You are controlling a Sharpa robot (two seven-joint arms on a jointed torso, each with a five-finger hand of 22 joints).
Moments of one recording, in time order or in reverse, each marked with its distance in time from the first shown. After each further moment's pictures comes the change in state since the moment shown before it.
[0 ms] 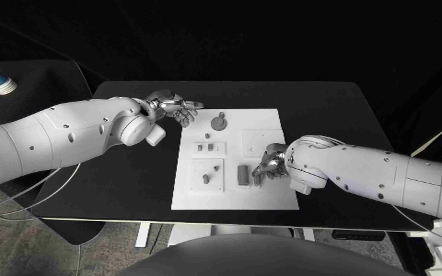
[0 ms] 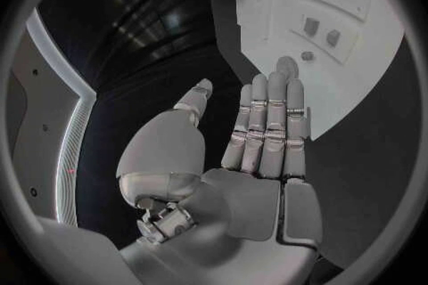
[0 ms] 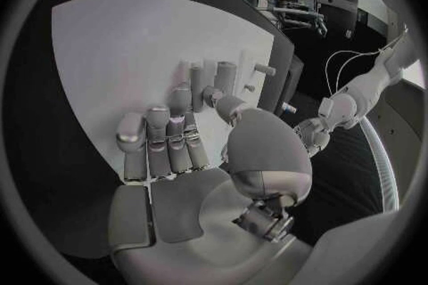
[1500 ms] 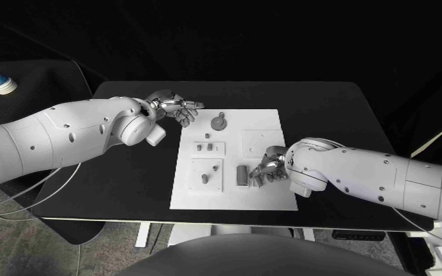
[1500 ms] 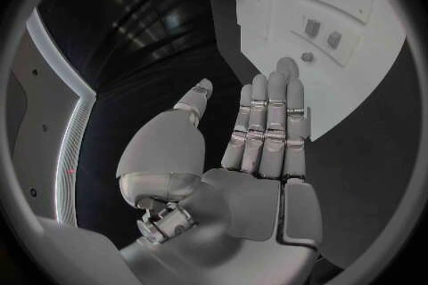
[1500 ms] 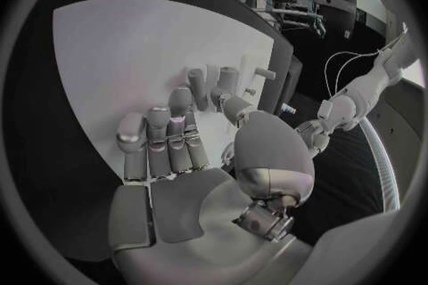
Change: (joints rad) left arm 0.000 0.002 0.000 -0.002 -0.001 0.002 -0.003; left_hand 0.000 0.000 0.000 0.000 0.000 0.000 0.000 0.000 -0.001 0.000 0.000 0.000 0.000 0.000 0.000 0.000 0.000 0.000 -0.004 0.004 0.000 0.000; right arm -0.008 -0.004 -0.005 0.006 0.005 -0.006 0.009; right_hand -0.153 -0.068 -0.043 0.043 -0.016 -0.009 0.009 -0.012 -0.005 -0.007 0.007 -0.004 -0.016 -0.003 0.003 0.000 -0.004 0.001 0.005 0.001 0.000 0.000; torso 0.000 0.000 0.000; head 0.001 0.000
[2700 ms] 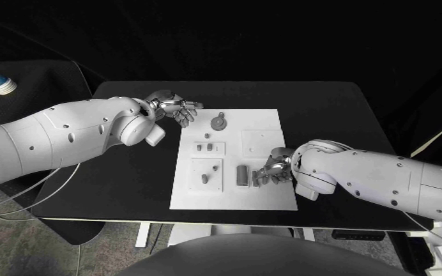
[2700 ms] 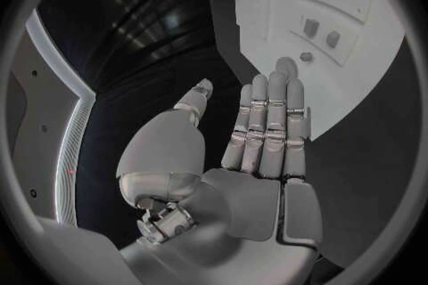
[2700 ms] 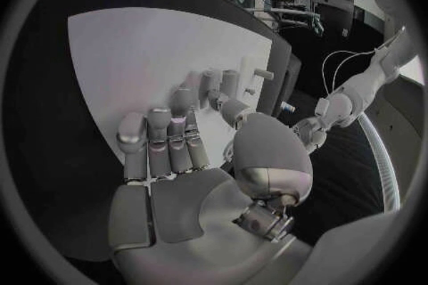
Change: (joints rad) left arm 0.000 -0.002 0.000 0.000 -0.005 0.001 -0.003; left_hand 0.000 0.000 0.003 0.003 0.000 0.000 0.000 0.000 0.000 0.000 0.000 0.000 0.000 -0.002 0.002 0.000 0.001 0.000 0.000 0.000 0.000 0.000; right arm 0.000 -0.057 0.001 0.050 0.004 -0.005 0.008; right_hand -0.015 0.034 0.022 -0.009 0.000 0.024 -0.009 0.012 0.010 0.027 -0.013 0.012 0.004 0.014 -0.007 0.005 0.004 0.003 0.007 0.000 0.000 0.002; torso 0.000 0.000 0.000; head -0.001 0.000
